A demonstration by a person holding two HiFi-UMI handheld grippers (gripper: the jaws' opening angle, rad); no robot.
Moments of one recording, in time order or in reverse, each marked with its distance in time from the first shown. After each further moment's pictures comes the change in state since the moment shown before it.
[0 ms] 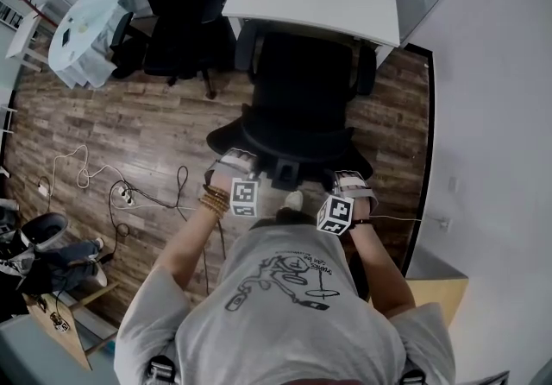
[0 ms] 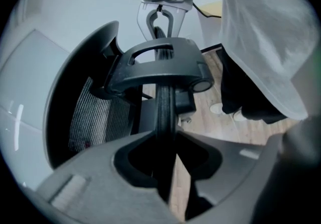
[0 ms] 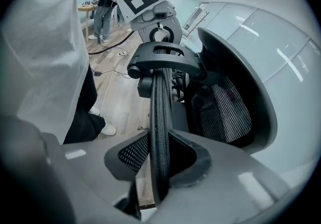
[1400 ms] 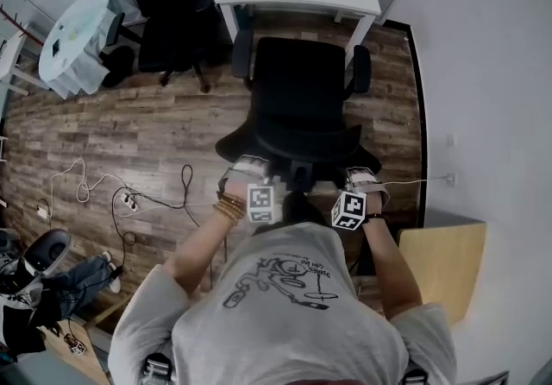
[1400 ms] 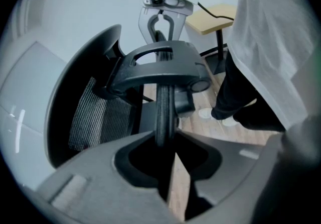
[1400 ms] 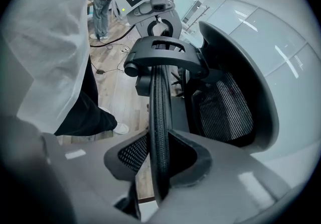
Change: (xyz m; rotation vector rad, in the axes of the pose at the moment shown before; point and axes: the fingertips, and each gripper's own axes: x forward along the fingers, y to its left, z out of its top) left arm -0.085 -0.156 0.015 0.030 -0.066 0.003; right arm -0.067 0.166 0.040 0.052 0.091 -0.017
